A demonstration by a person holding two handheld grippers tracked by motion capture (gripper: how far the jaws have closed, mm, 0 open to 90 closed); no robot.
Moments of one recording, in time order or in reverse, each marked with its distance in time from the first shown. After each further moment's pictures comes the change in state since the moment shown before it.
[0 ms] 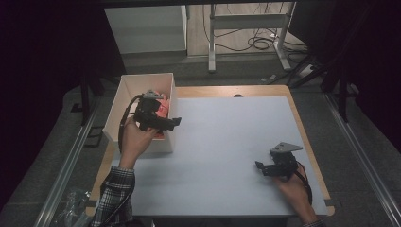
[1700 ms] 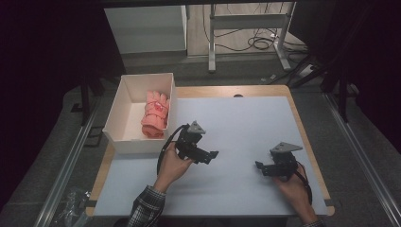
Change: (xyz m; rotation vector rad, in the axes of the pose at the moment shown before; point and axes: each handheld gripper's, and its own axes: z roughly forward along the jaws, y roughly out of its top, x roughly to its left) left arm -0.097 -0.043 0.086 0.030 -0.234 0.128; right arm 0.000 0.000 0.000 0.005 -0.004 0.004
